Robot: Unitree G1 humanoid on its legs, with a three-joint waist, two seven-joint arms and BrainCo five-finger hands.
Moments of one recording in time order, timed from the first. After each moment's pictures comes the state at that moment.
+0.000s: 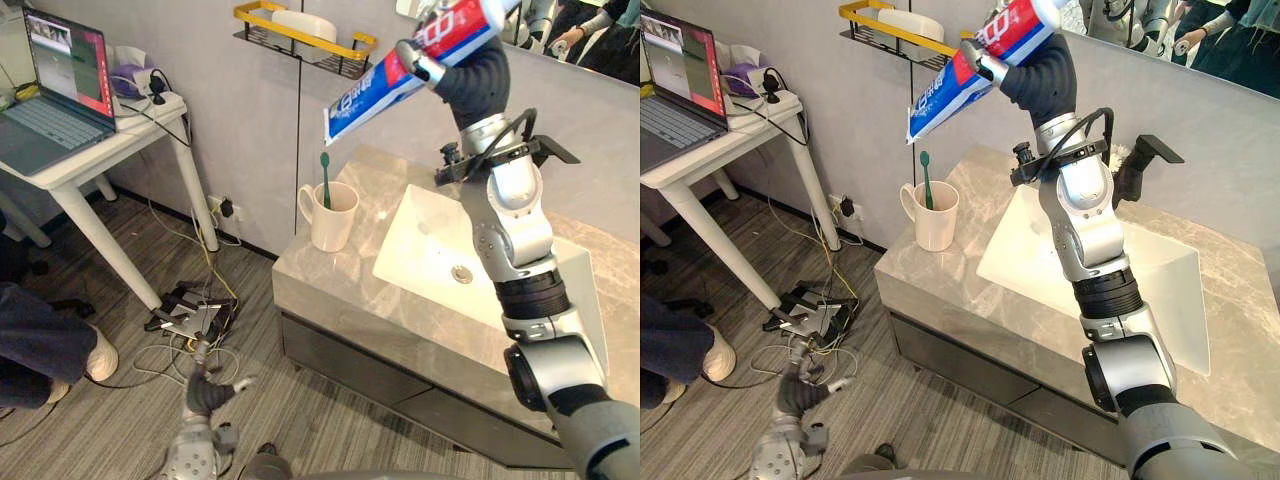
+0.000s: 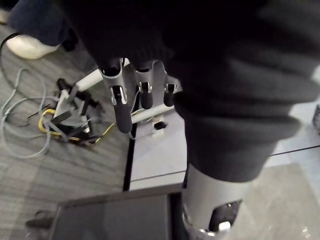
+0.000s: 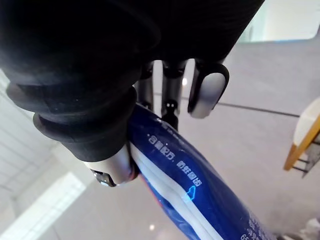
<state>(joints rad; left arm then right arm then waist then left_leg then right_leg) 0.47 -0.05 0.16 0.05 0.34 -0.12 0.02 -0.88 -0.46 0.18 0.05 0.41 -0.17 0.07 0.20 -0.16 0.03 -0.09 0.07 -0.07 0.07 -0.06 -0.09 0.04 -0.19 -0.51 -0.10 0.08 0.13</state>
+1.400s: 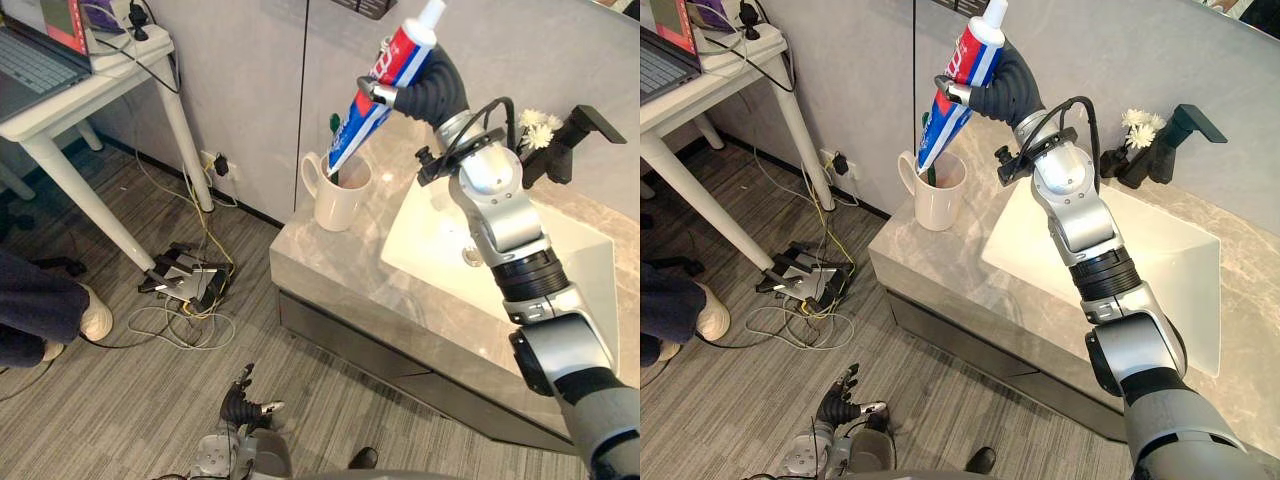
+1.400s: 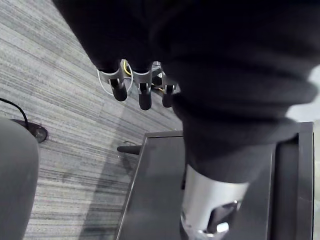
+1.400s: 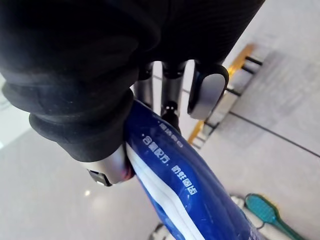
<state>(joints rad) 0.31 0.04 0.07 0.38 0.21 -0.09 -0.04 -0.96 -0.40 0.25 0.23 0.22 -0.11 0.07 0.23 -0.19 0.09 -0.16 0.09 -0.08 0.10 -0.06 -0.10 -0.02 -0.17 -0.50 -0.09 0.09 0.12</state>
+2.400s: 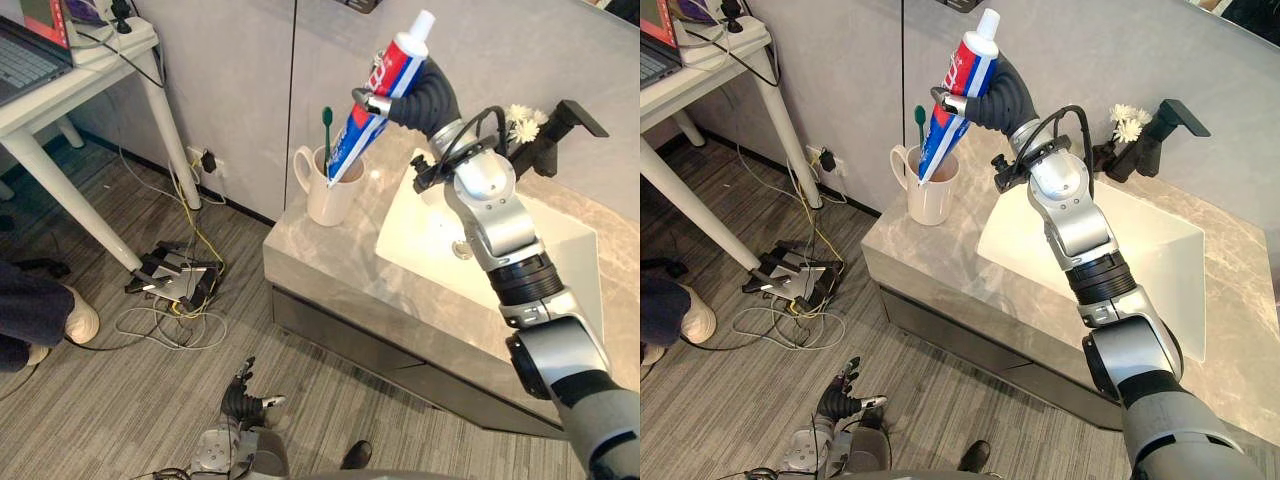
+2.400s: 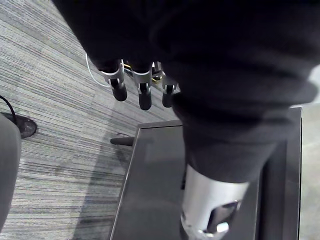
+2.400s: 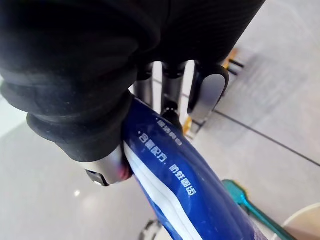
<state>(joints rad) 0.32 0.04 0.07 0.35 0.21 -0.09 -0.04 -0.93 -0.41 0.24 0.23 0.22 -0.11 0.08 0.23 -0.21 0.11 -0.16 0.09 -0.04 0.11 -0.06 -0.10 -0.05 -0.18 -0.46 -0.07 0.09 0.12</state>
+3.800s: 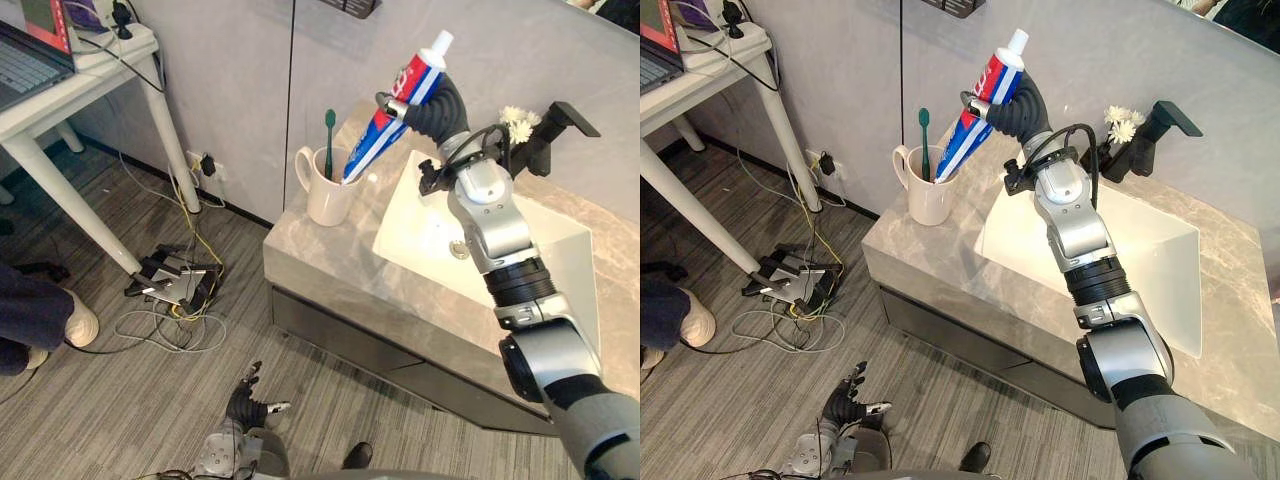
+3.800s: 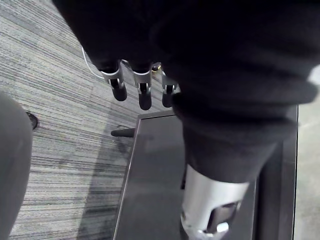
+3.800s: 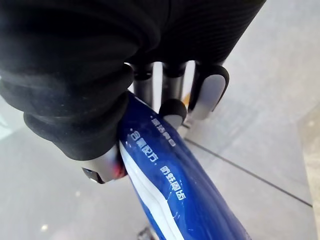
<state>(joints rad) 0.33 0.06 0.01 0.35 0.20 -0.09 -0.04 -0.95 -0.37 0.17 0.37 0.17 -0.06 0.02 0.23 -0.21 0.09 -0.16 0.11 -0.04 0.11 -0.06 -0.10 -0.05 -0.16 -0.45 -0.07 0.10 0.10</state>
